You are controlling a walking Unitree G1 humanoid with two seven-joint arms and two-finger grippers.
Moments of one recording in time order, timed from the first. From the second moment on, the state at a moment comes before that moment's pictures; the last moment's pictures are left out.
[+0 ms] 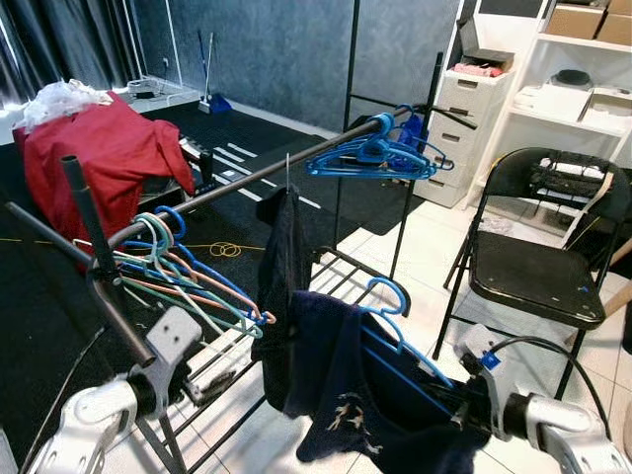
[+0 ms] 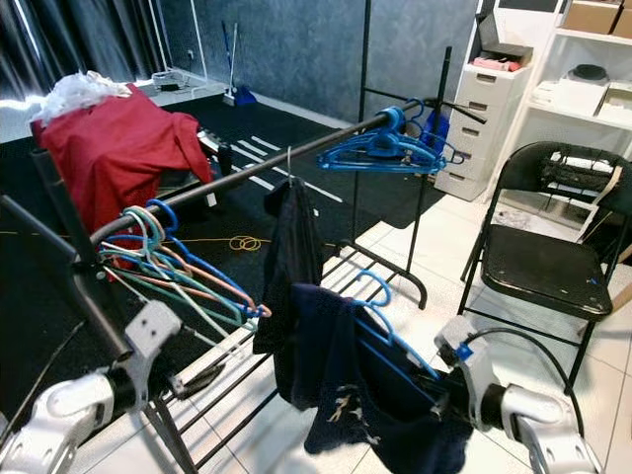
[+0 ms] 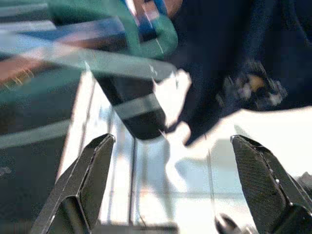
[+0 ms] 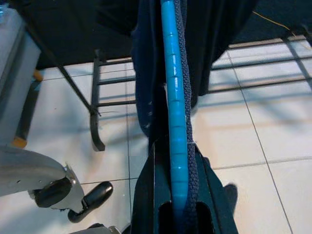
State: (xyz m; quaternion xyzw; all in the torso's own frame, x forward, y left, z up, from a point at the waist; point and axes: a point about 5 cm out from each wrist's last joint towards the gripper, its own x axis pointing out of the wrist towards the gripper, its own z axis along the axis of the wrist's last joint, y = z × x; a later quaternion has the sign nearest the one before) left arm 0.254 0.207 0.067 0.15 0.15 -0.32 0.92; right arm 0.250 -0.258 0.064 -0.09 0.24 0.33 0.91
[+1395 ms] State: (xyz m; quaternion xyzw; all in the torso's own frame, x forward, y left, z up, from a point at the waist) left arm 0.227 0.188 0.030 -0.06 0.17 -0.21 0.96; right arm 0.258 -0.249 0.052 -0.08 0.24 0.25 0.93
